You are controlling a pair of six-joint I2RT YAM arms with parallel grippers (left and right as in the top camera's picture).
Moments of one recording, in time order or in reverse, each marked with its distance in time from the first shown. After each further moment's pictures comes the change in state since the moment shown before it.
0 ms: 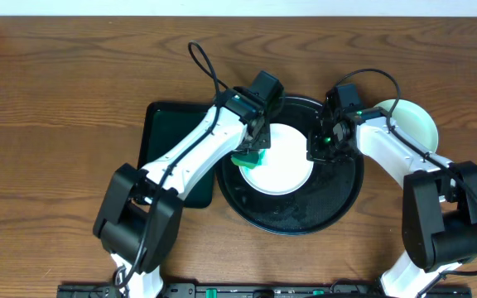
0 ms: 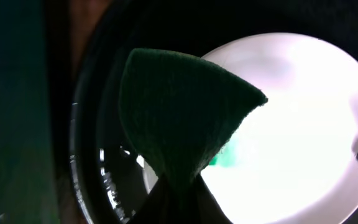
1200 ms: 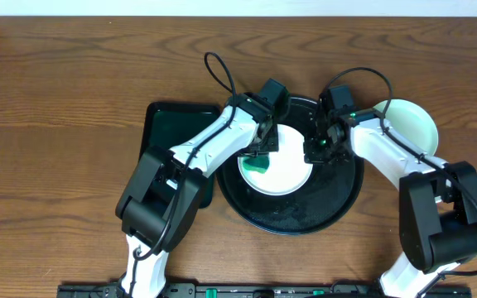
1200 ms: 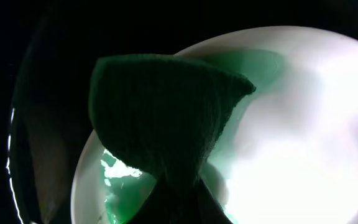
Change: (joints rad) left arm -0.010 0.146 0.000 0.111 0.080 -0.022; right arm 0.042 0.000 -0.002 0.012 0.066 -0.075
